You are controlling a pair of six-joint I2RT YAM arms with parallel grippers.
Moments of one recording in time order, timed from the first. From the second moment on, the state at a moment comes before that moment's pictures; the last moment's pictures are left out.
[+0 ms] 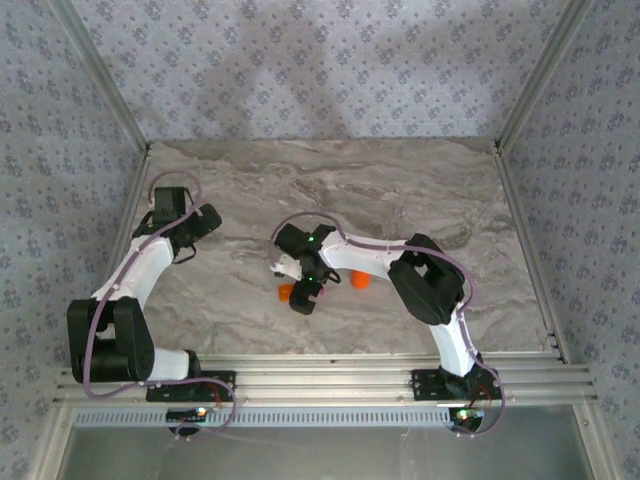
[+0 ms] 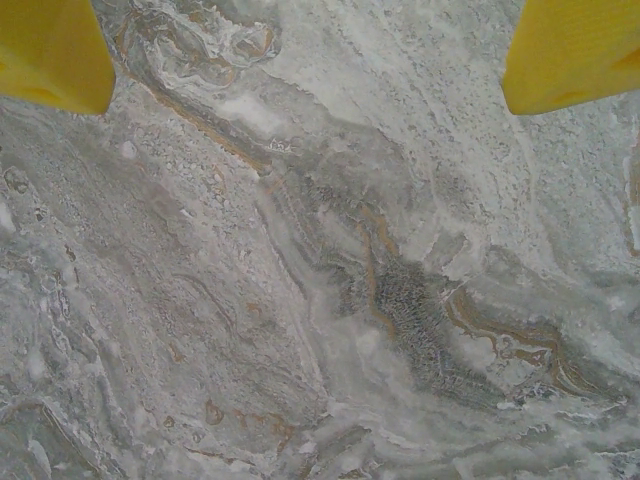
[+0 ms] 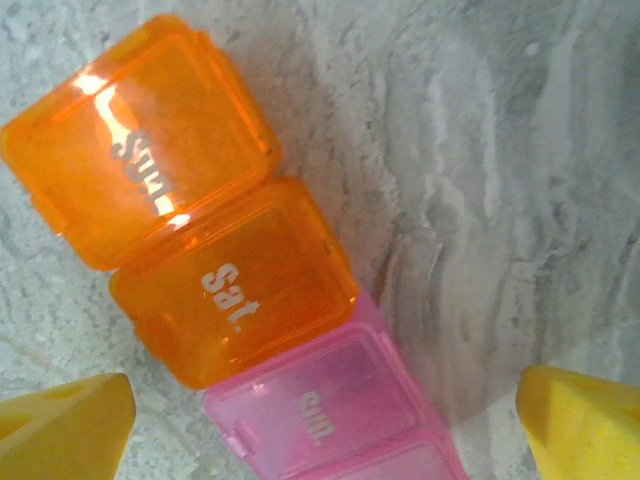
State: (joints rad) left arm 0.00 1.36 0.90 -0.43 -0.05 -0.57; right arm 0.95 2.04 1.49 -0.85 -0.05 -0.27
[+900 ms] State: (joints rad) left arm 0.00 1.35 0.89 -0.42 -0.01 -0.61; right arm 0.83 2.10 1.58 -0.81 -0.03 -0.07
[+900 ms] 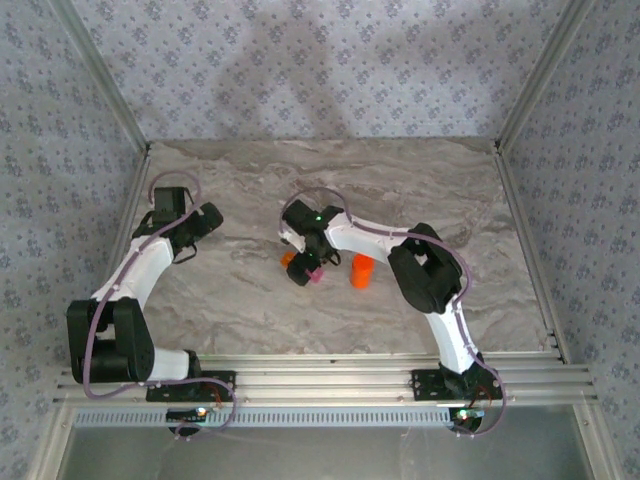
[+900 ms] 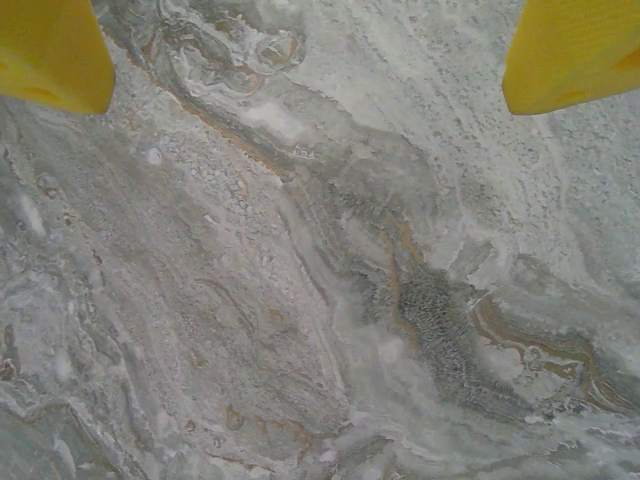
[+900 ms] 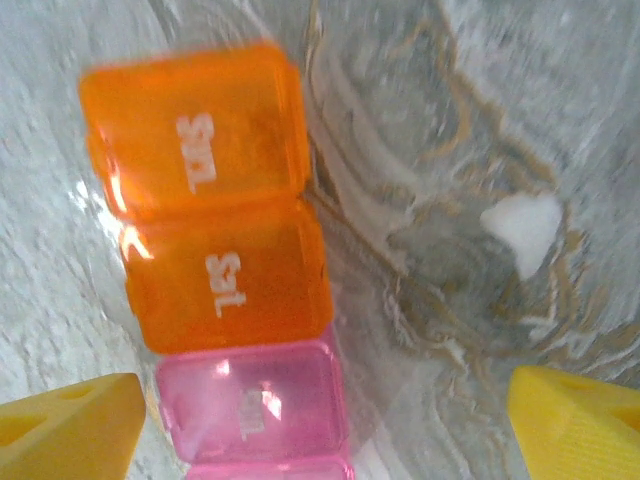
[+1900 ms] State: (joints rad) left arm -0.02 1.34 0.87 -0.41 0.06 -0.79; right arm 0.84 2.09 1.53 -0.73 -0.05 -0.05
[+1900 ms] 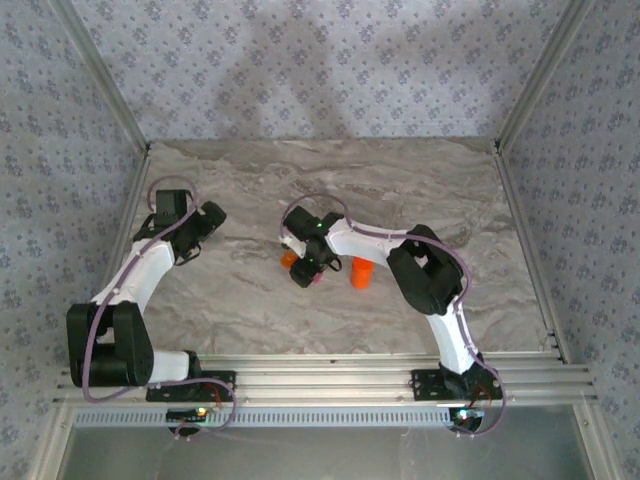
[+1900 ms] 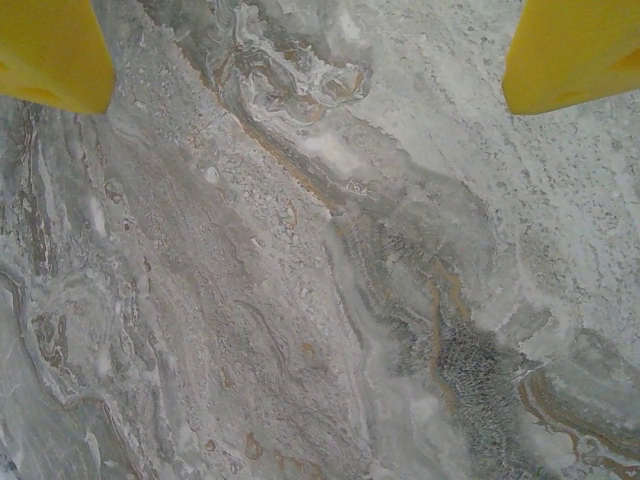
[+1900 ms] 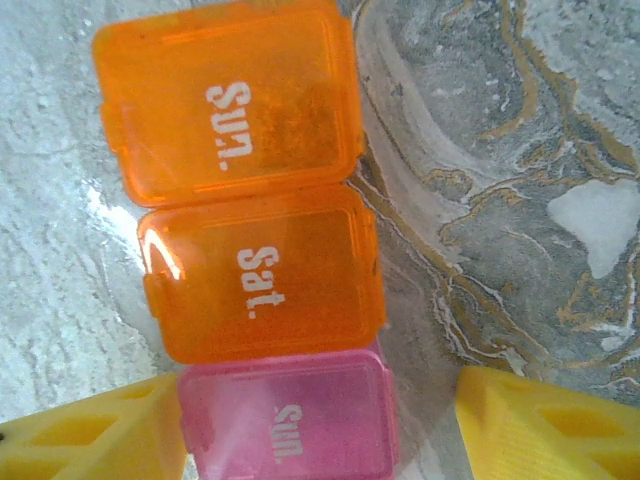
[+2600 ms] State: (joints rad) left arm -0.08 1.41 0.96 -0.44 0.09 -0.87; right arm 0.86 2.06 1.46 -0.67 0.00 -0.05
